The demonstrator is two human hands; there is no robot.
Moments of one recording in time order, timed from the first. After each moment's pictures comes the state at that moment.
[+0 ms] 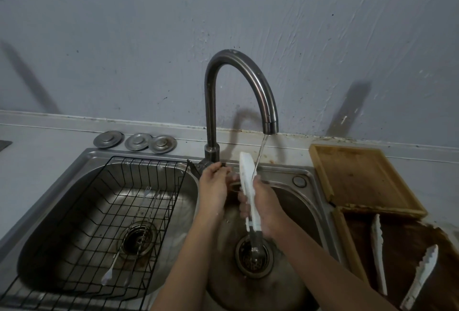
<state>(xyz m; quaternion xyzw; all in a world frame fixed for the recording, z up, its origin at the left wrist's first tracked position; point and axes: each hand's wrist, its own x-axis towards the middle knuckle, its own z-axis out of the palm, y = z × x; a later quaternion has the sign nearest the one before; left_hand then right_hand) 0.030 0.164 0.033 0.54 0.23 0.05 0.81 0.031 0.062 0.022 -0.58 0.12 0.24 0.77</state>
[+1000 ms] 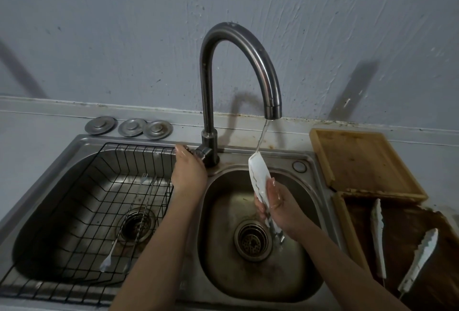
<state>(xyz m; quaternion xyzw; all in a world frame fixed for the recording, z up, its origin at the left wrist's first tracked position) 0.069 0.215 -0.019 0.89 0.26 0.15 0.34 0.014 0.017 0.000 -0.73 -0.13 0.15 0.65</state>
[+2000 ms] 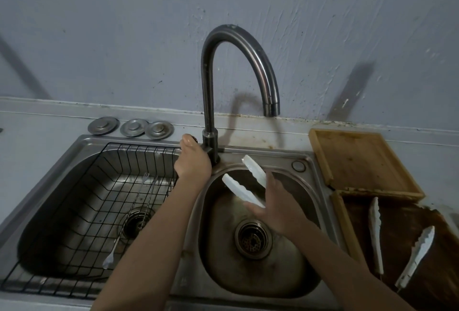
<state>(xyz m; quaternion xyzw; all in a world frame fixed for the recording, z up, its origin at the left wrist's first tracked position) 0.085 0.212 -0.007 0.94 0.24 0.09 0.22 0.027 0.010 -0.029 -0.96 -0.09 0.09 0.23</state>
